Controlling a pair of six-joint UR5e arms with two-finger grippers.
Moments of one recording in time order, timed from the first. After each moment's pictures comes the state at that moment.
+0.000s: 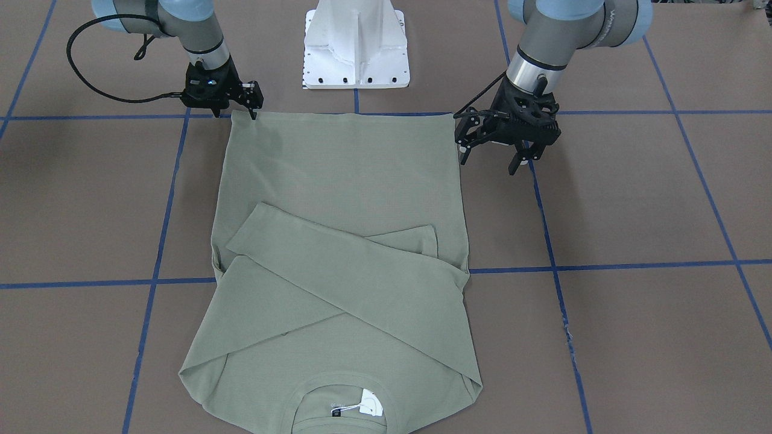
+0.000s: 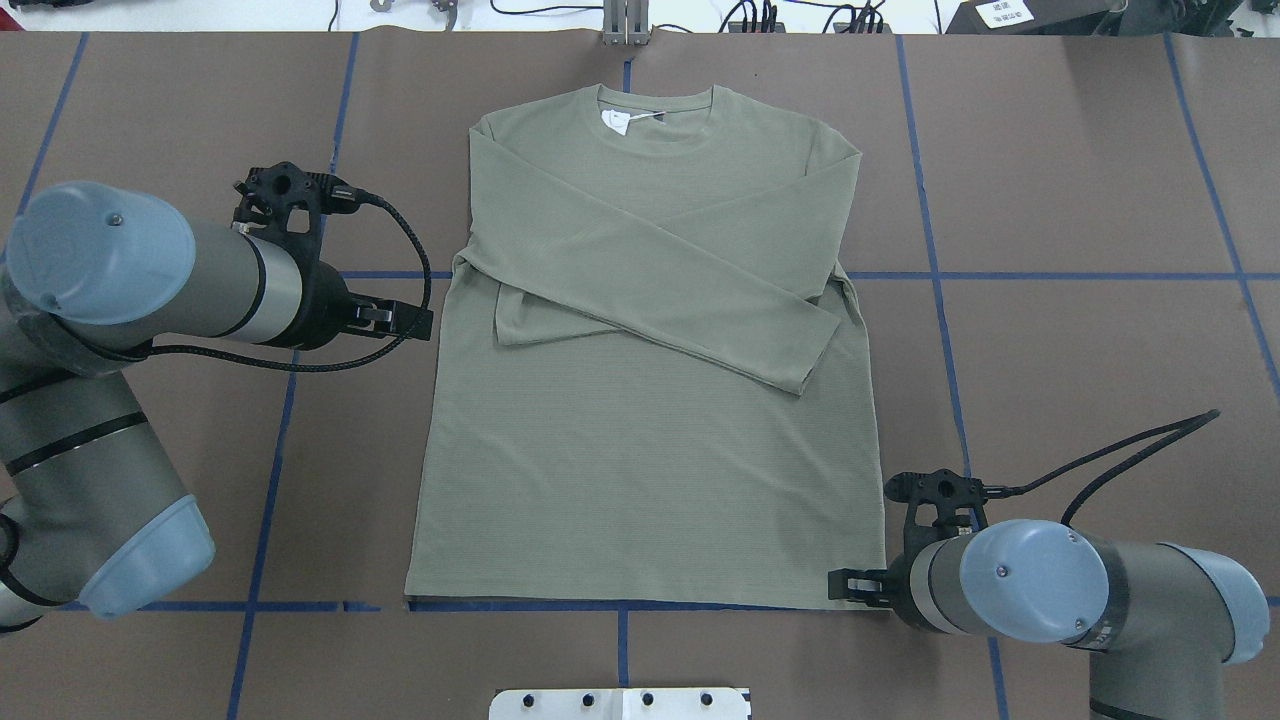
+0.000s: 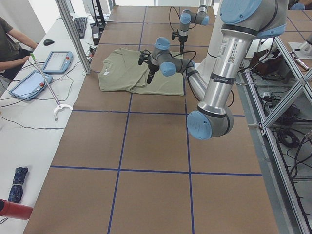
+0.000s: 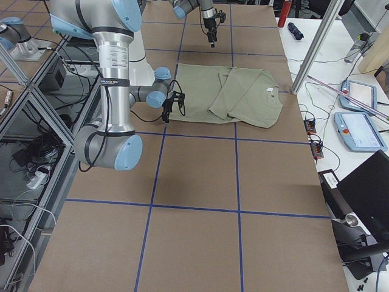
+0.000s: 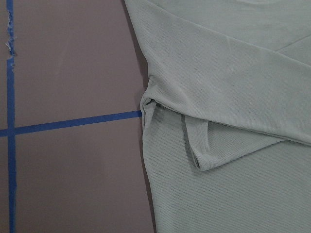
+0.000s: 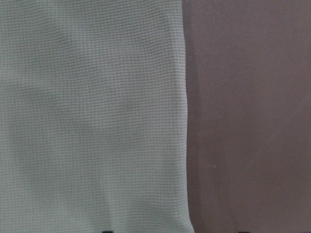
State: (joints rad) left arm -0.66 -1.89 -2.00 -1.81 -1.83 -1.01; right arm 0.20 -1.55 2.06 -1.31 1.70 1.53
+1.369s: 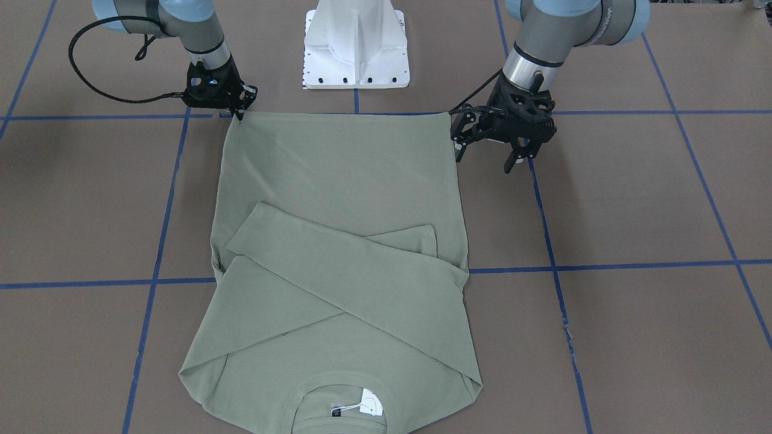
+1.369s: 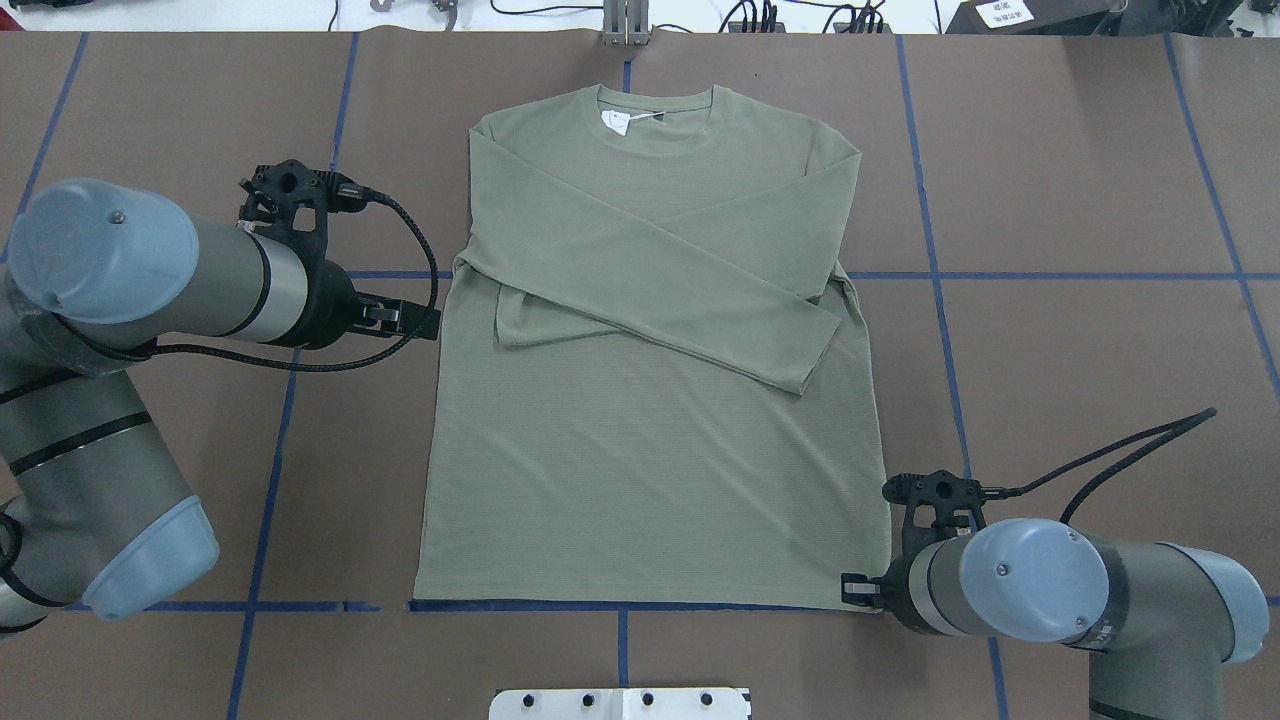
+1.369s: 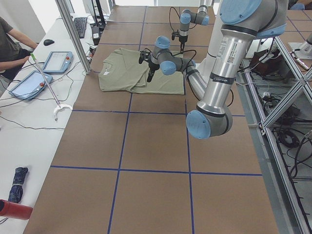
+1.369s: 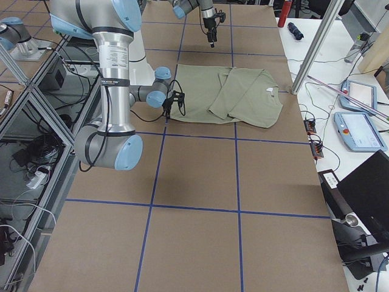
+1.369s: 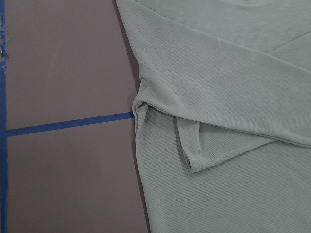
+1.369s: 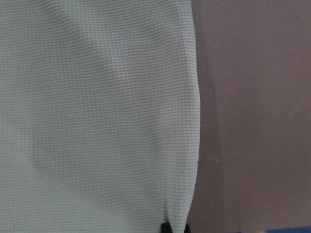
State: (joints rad) left arm -0.65 -1.90 -2.01 -1.80 -1.83 -1.01; right arm 0.21 -1.55 2.07 -1.31 1.72 1.53
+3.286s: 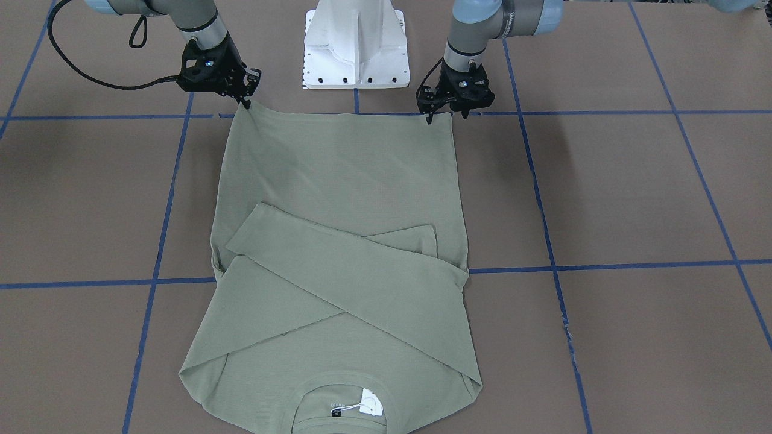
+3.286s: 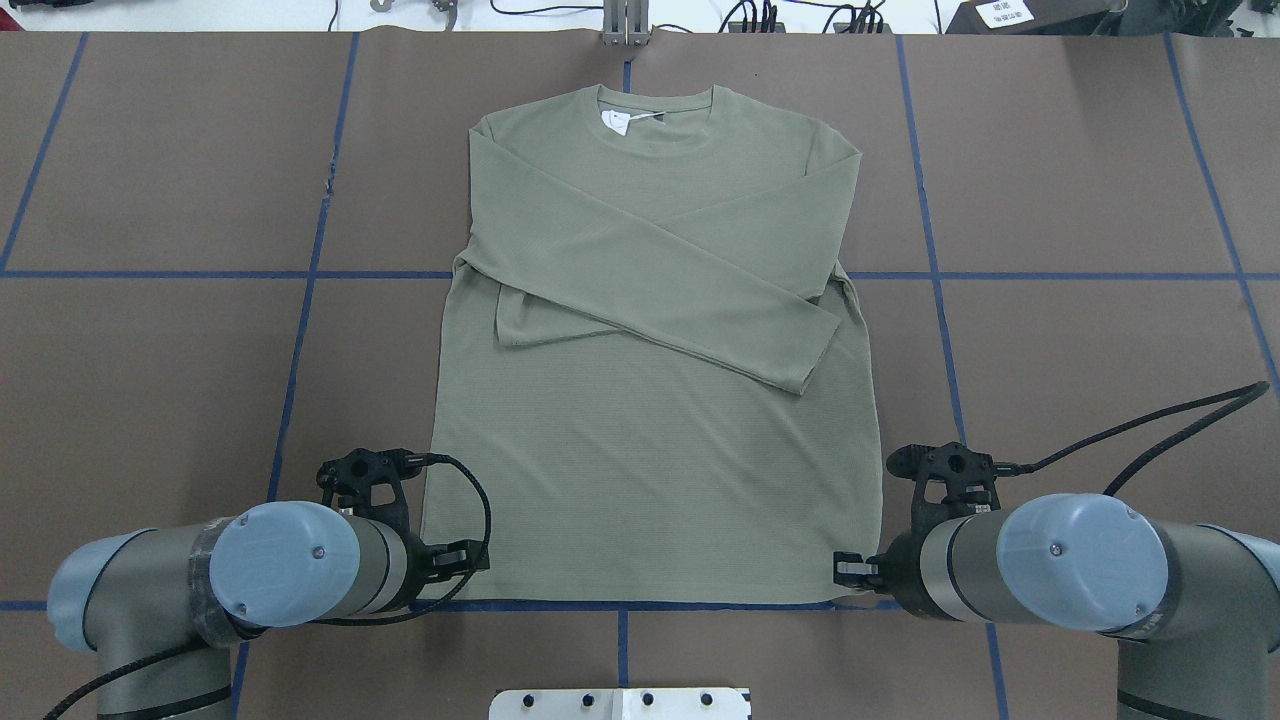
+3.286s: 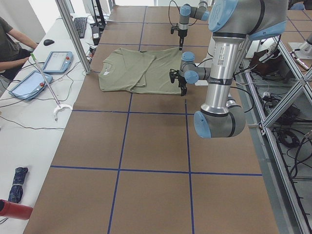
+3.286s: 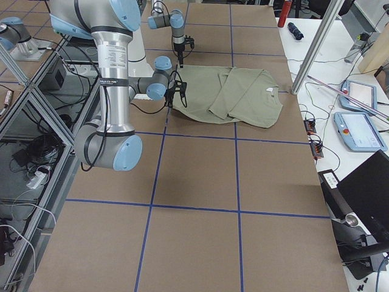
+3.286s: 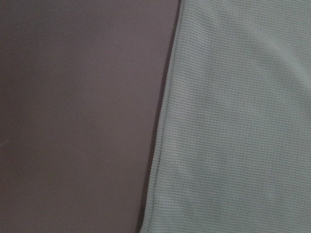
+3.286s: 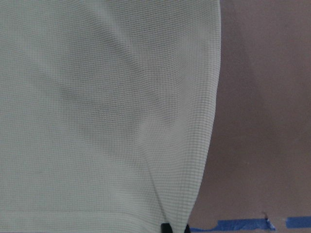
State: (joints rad) left arm -0.22 -1.82 -1.99 -1.70 -1.67 -1.59; right arm 0.24 -1.55 2.17 -1.31 1.73 1.53
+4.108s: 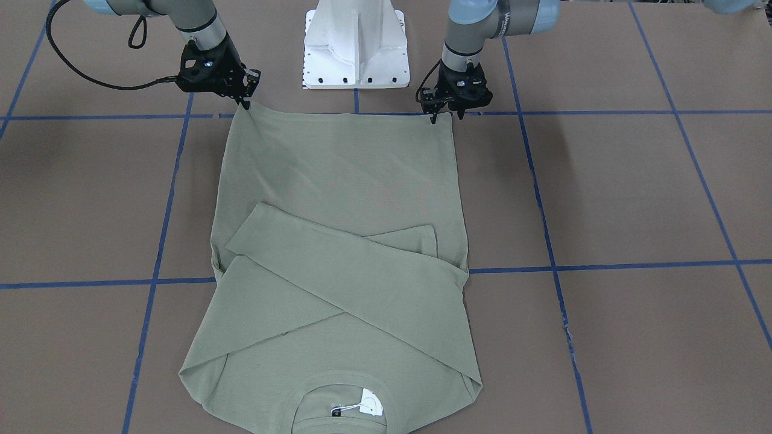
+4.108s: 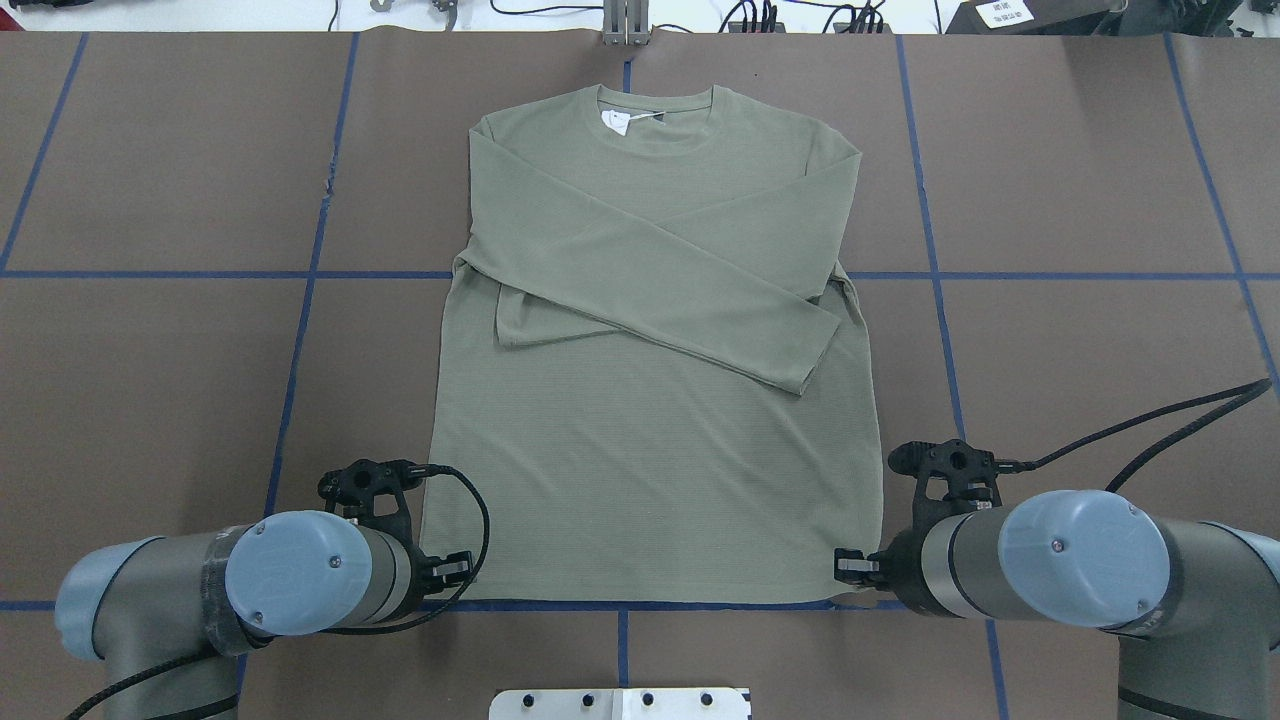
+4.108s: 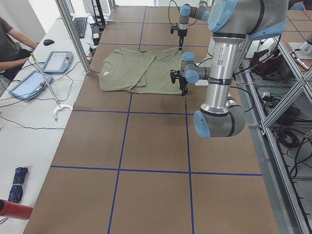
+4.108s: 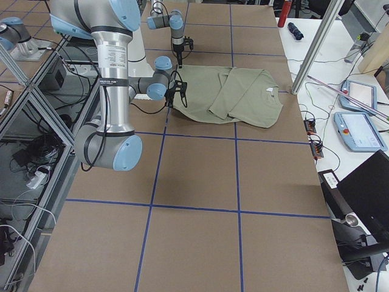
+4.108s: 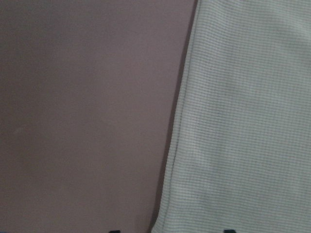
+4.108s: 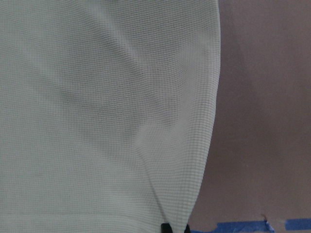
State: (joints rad) left arm -0.21 -1.83 -1.99 -1.68 -1.68 -1.60; right arm 0.25 -1.55 2.17 -1.31 1.73 1.53
